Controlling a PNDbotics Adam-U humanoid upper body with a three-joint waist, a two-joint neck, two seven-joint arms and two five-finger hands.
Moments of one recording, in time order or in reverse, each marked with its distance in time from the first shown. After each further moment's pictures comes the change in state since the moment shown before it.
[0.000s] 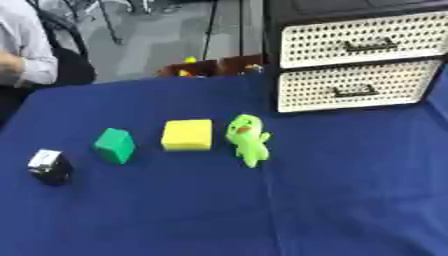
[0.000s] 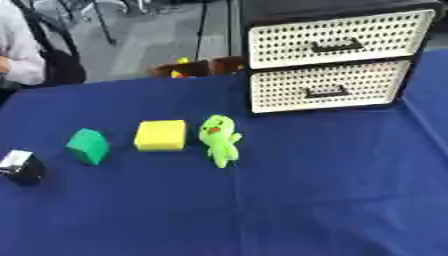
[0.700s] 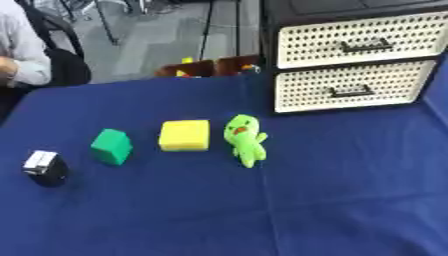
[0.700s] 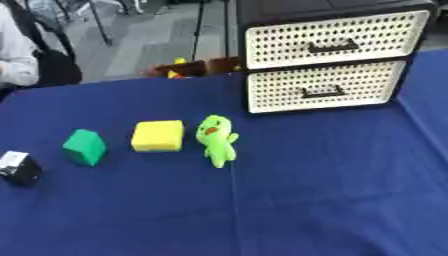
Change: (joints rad) left arm 0.004 0.000 0.000 0.000 0.000 0.000 0.000; right arm 0.021 -0.134 0.010 0.000 0.013 0.018 -0.012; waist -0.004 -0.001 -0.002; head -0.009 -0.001
